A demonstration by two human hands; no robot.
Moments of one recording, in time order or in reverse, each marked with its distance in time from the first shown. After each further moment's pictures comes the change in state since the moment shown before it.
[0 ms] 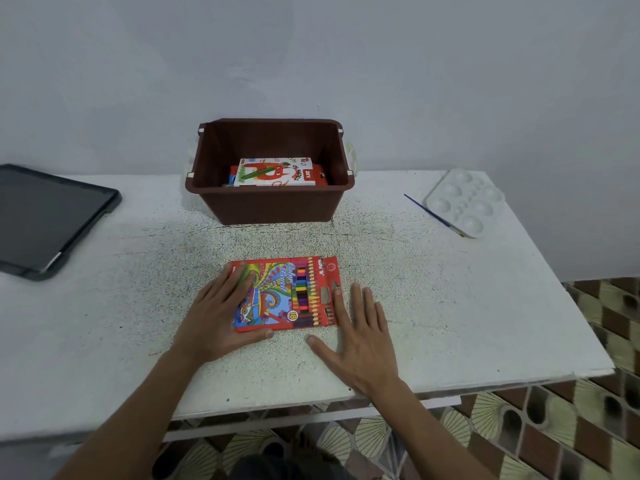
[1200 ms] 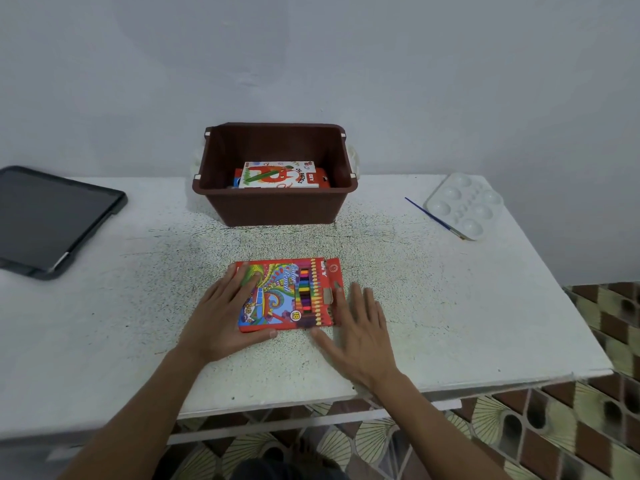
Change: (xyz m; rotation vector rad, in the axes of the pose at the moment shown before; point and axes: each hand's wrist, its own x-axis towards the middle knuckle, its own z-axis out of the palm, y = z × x) left_hand -0.001 0.002 -0.002 -0.011 0.001 -0.001; right_hand 0.005 -0.008 -0.006 0.102 0.003 0.015
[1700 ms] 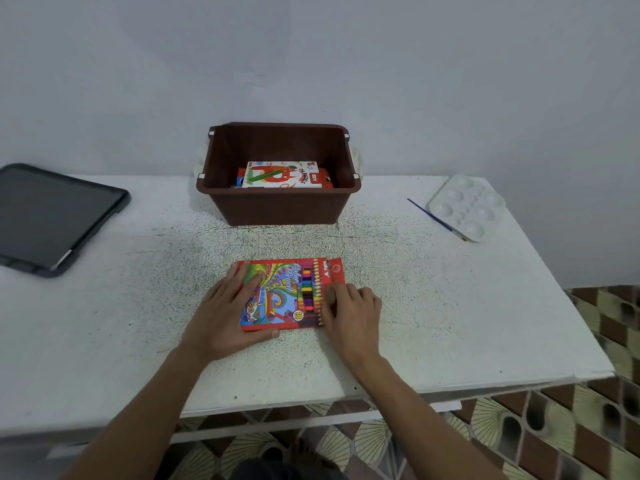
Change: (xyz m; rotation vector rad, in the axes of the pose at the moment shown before) left_hand -0.001 0.001 -0.001 -0.021 0.014 -0.018; right_hand 0.032 -0.023 0.006 0.001 0.424 0.036
